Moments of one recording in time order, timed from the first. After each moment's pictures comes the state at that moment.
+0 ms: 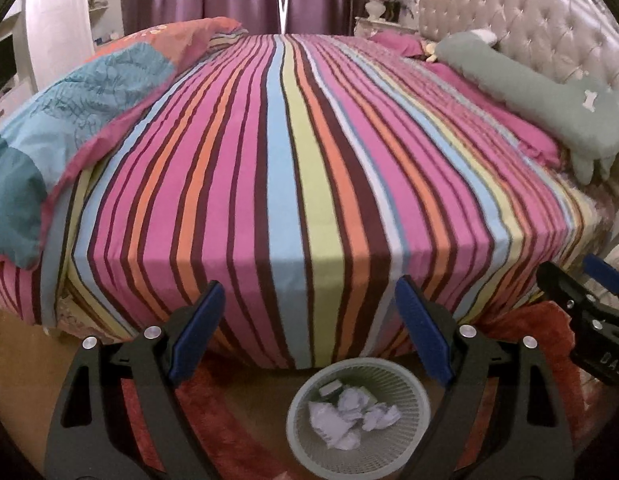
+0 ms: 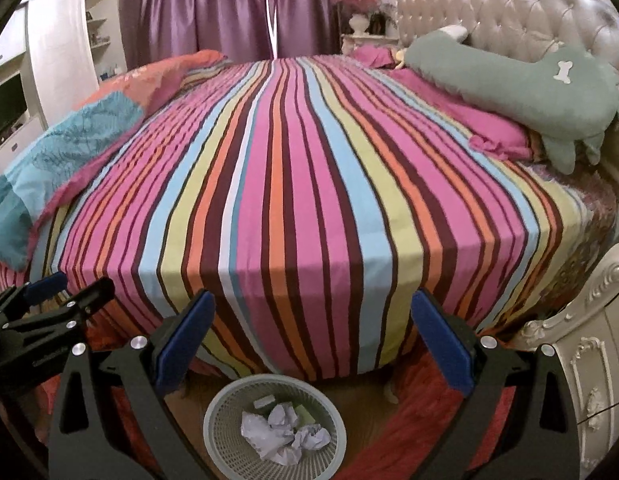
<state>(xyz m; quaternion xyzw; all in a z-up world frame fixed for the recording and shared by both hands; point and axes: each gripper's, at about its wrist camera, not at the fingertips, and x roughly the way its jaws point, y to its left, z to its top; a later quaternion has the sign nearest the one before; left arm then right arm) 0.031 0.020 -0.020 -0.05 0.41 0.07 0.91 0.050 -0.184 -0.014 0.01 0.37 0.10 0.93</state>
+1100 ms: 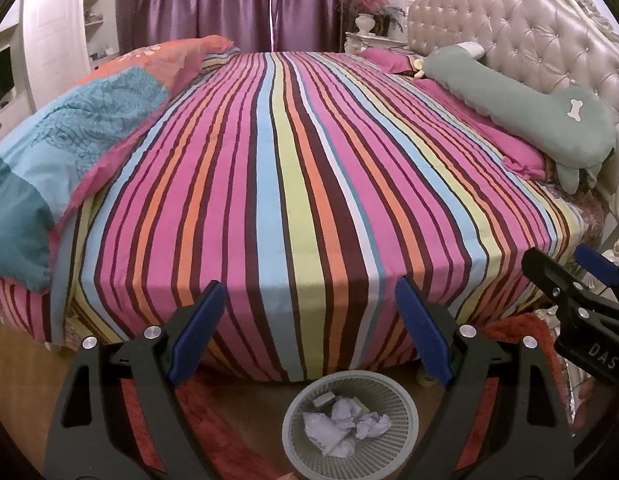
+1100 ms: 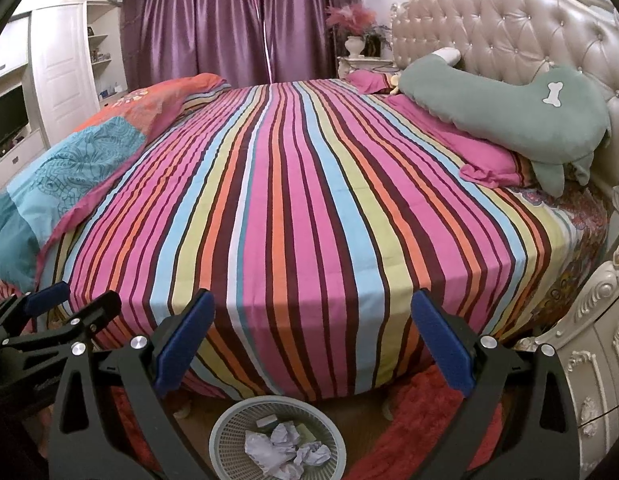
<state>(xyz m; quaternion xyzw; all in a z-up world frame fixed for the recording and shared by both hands) 0.027 0.010 0.011 -0.04 0.39 0.06 0.92 0.045 -0.182 0.013 0.01 0.33 0.10 0.94</state>
